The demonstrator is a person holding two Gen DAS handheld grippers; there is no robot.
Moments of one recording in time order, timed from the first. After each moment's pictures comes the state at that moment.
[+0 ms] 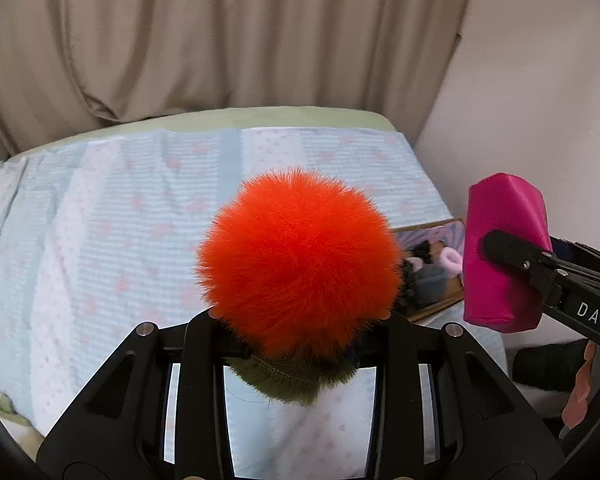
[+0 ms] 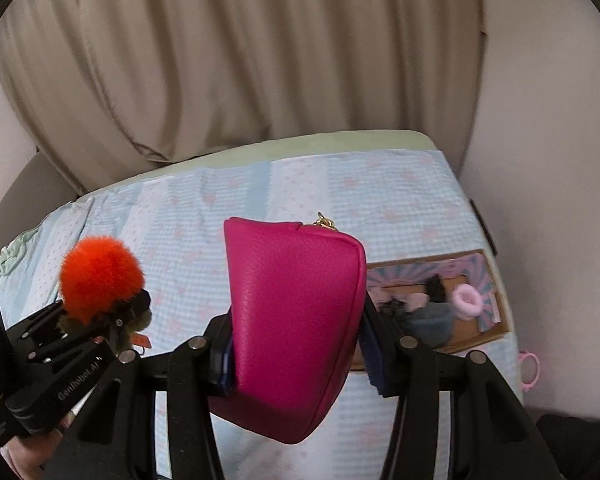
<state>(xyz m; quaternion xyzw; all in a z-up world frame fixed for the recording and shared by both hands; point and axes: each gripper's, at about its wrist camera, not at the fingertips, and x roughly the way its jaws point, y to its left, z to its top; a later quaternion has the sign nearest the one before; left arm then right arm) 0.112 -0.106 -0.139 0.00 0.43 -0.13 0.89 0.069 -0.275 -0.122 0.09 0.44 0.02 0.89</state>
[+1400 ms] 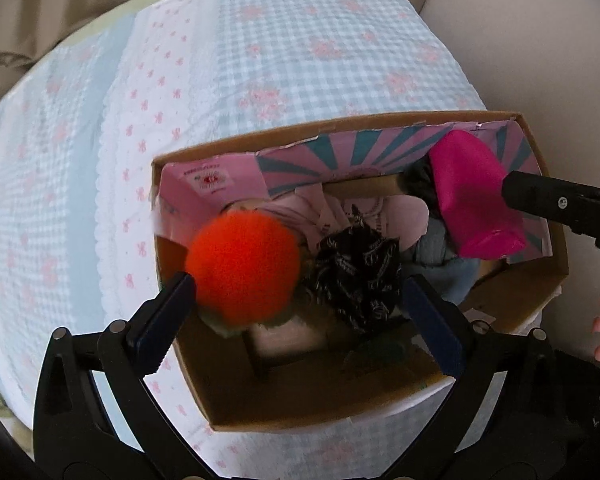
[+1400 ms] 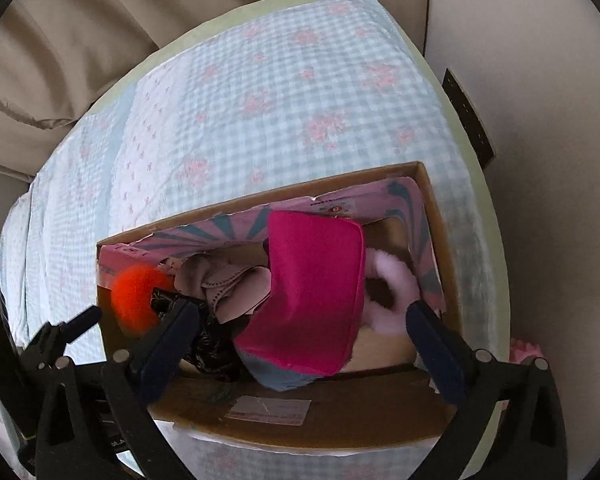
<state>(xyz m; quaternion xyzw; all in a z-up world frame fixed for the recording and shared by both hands) 0.222 -0.323 -0.372 0.06 0.60 -0.11 0.79 0.201 -0.501 -0.354 0.16 0.61 0.03 0.78</state>
